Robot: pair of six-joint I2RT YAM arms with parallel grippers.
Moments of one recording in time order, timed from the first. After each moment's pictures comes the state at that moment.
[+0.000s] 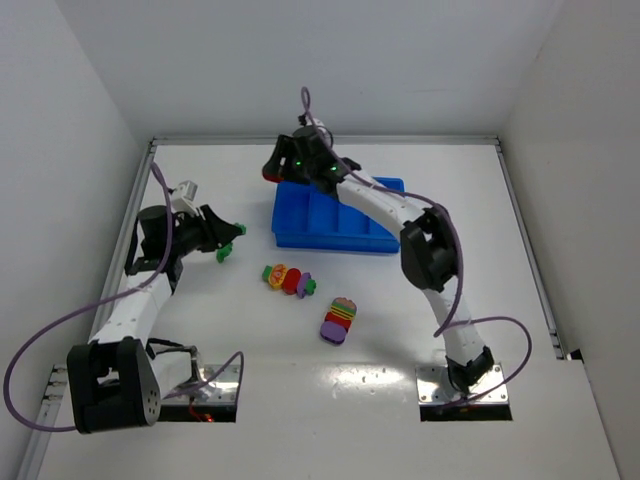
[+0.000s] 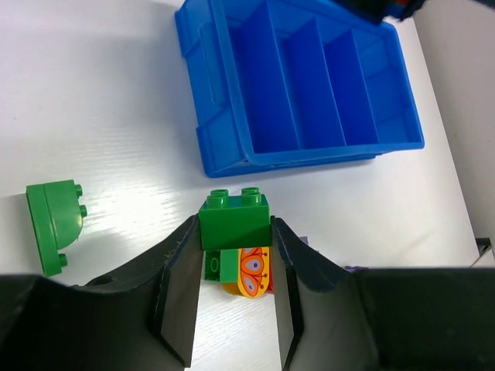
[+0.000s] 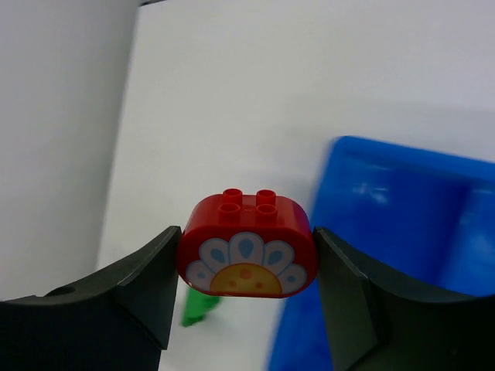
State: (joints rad) left arm 0.14 1.09 0.58 0.07 0.66 -0.38; right arm 0.68 2.32 2.05 -0.18 0.02 0.74
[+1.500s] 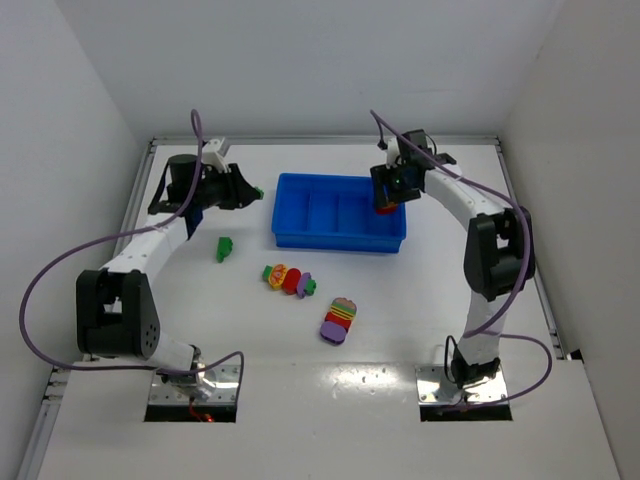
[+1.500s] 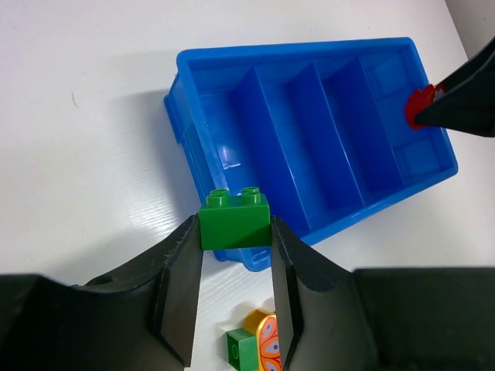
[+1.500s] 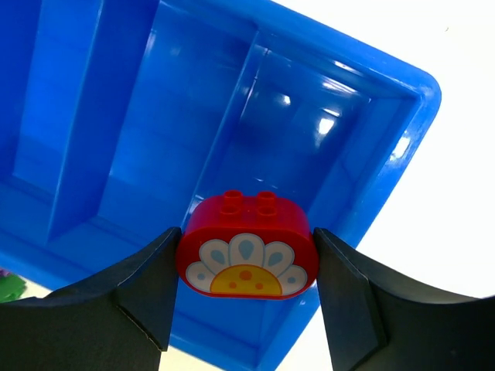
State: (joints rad) left arm -0.04 1.46 1.01 -0.02 0.53 -0.24; right arm 0.23 1.94 1.52 -0.56 -0.15 -0.02
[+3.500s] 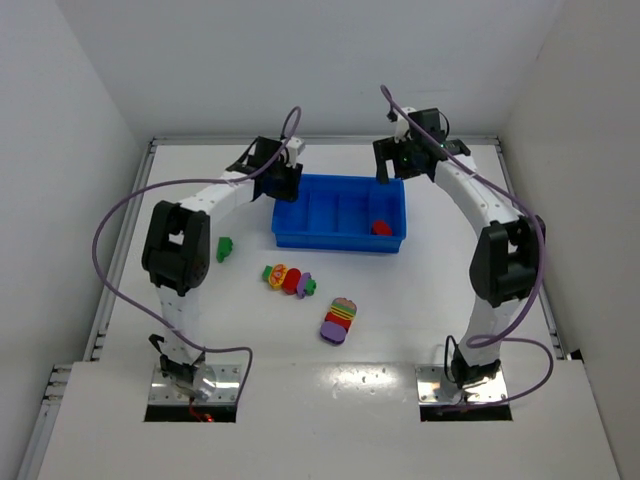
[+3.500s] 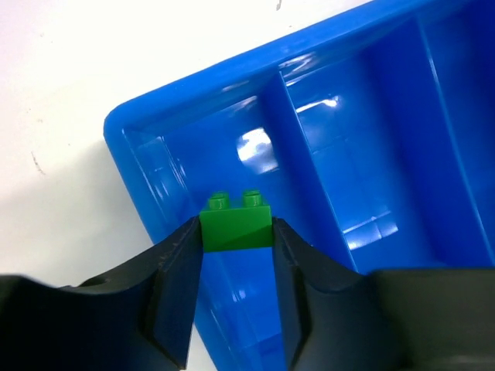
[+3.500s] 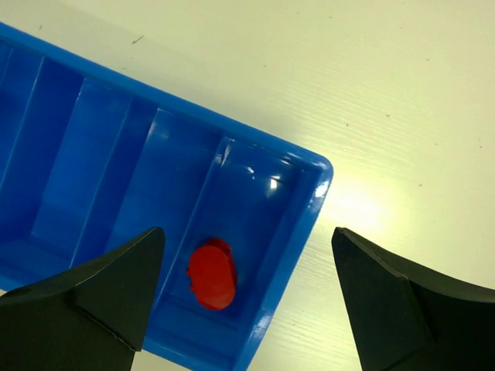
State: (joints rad) left arm -0.33 1.99 1.53 -0.31 0.14 0.00; right arm 0.22 1.88 1.63 -0.52 -0.08 -0.05
